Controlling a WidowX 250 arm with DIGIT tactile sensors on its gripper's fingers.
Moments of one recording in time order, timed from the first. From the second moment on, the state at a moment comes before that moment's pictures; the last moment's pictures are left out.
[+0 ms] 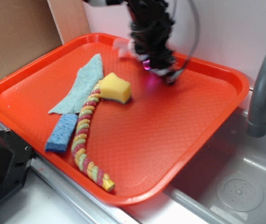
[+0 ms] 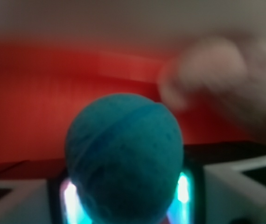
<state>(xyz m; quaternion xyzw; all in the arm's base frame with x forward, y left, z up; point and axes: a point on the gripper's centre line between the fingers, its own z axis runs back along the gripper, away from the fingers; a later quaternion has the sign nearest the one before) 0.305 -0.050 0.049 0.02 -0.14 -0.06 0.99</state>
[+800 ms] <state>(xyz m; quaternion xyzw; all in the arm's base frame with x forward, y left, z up) 0.191 -0.054 0.148 -0.02 -0.02 0.05 1.00</state>
